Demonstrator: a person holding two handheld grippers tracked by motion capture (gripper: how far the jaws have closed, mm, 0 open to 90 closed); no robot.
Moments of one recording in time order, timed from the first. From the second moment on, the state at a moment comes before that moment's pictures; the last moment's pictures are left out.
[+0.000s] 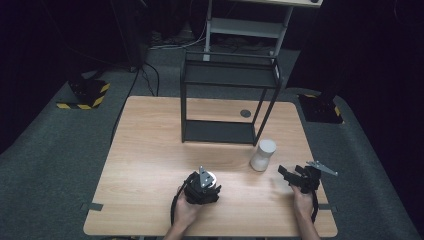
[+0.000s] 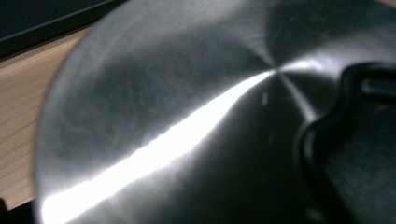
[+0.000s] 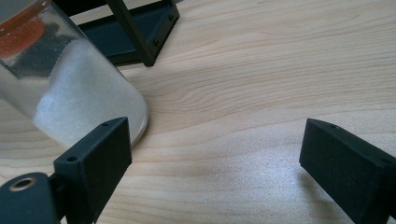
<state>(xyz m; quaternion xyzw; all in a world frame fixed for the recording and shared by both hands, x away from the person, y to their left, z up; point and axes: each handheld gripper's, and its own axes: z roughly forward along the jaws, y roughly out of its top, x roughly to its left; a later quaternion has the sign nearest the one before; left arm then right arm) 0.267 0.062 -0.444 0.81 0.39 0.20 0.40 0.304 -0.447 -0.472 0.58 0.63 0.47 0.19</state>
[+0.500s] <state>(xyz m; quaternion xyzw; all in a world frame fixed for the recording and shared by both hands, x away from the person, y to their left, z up) 0.269 0.065 -0.422 0.82 0.37 0.20 0.40 0.305 -0.446 -0.472 0.59 0.64 0.47 0.19</state>
